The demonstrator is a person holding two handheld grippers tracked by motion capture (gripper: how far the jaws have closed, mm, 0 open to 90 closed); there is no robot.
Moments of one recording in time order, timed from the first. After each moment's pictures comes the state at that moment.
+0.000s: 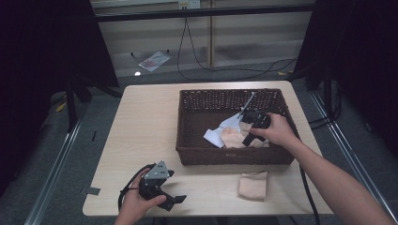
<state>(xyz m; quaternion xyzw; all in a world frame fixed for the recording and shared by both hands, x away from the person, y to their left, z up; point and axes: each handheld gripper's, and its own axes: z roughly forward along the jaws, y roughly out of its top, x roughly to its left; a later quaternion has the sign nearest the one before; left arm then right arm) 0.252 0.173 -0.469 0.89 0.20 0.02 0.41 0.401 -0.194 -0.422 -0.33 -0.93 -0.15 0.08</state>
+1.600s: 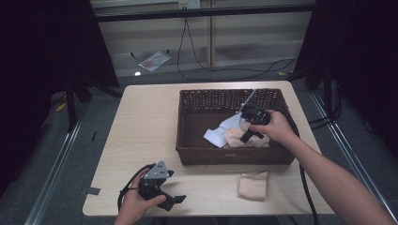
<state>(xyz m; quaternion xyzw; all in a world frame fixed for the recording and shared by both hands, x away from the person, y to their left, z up) 0.252 0.173 -0.470 0.89 0.21 0.02 0.41 0.409 -0.194 -0.417 -0.34 -0.92 -0.17 0.07</state>
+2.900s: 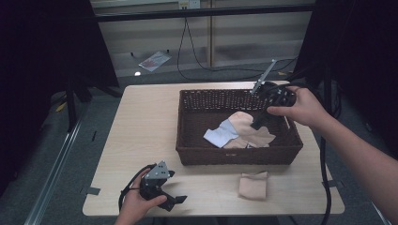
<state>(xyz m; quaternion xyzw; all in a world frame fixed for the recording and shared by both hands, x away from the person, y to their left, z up) 0.251 0.171 -0.470 0.89 0.21 0.01 0.41 0.366 -0.206 -0.288 -0.28 -0.94 -0.20 0.05</state>
